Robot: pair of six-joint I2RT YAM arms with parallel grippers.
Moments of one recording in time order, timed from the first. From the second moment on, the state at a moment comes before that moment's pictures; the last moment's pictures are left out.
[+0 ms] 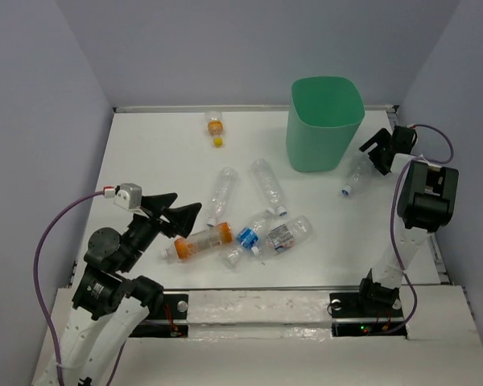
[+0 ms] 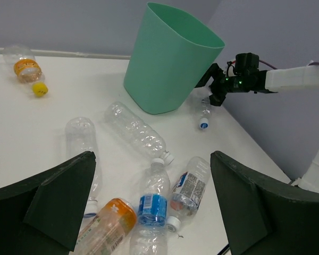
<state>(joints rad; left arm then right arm) -0.47 0.27 0.62 -0.27 0.12 -0.44 -0.29 2.00 1.27 0.04 -0.11 0.62</state>
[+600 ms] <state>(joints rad) -0.45 0.29 0.62 -0.27 0.13 -0.44 -0.24 1.36 0.95 0.06 0.23 0.57</state>
